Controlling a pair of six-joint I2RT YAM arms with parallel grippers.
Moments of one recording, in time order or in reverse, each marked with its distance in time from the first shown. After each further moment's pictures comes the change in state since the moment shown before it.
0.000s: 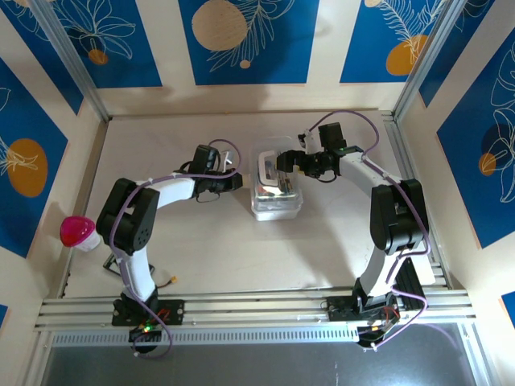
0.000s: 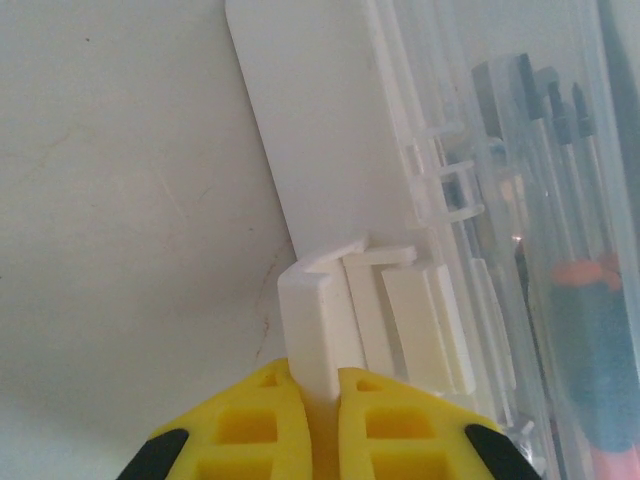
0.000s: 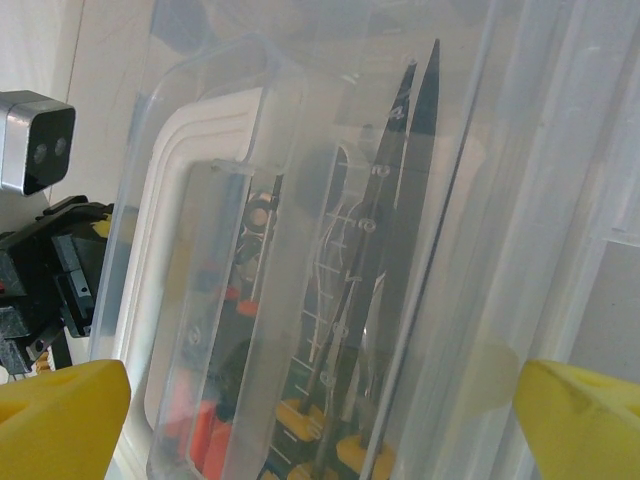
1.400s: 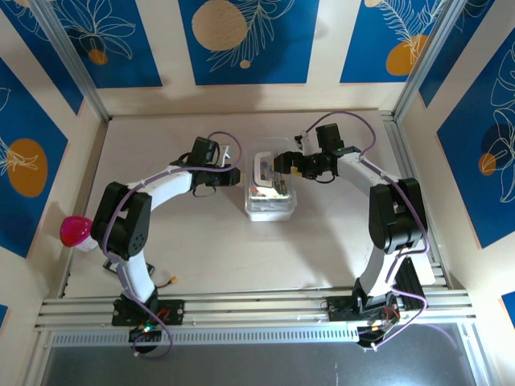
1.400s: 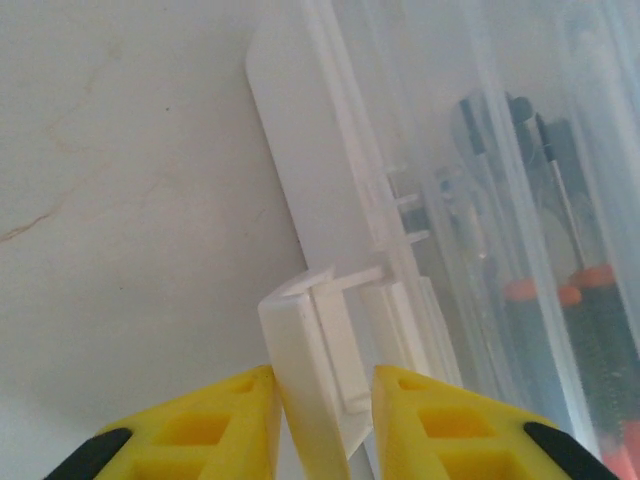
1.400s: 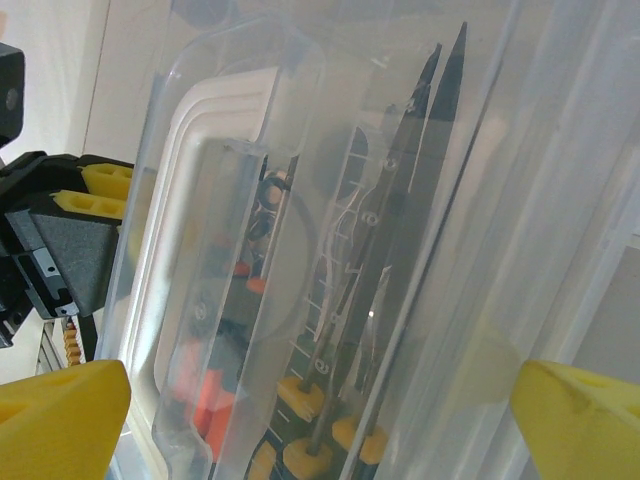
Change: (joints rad) left arm -0.008 -0.055 0.095 -0.207 -0.119 0.157; right arm 0.014 0.011 0.000 0.001 -0.054 0.000
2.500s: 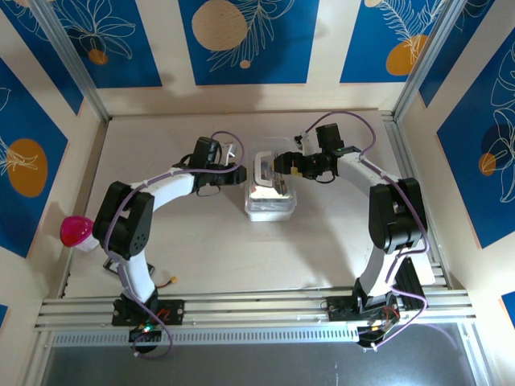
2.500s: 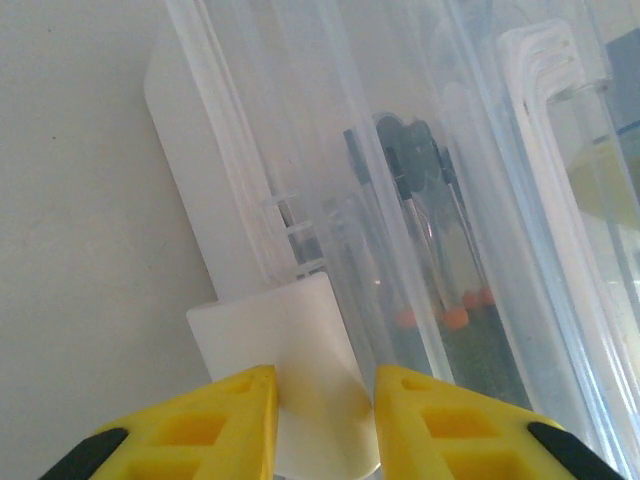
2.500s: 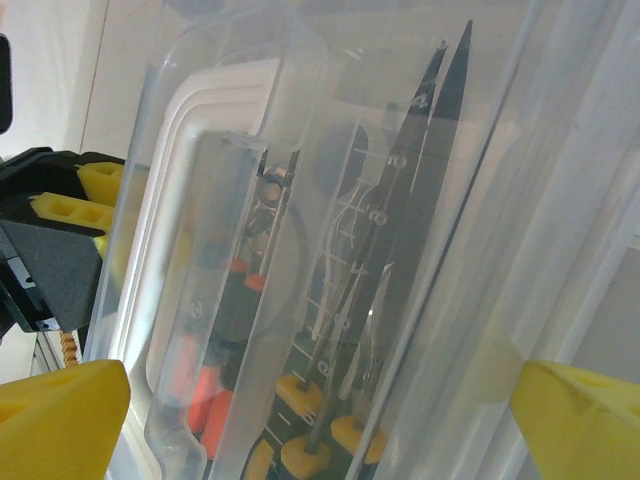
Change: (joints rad) left arm -0.022 0.010 -0.027 0.134 0.106 -0.075; right arm 0.000 0.002 0.002 -0.008 -0.003 -0.019
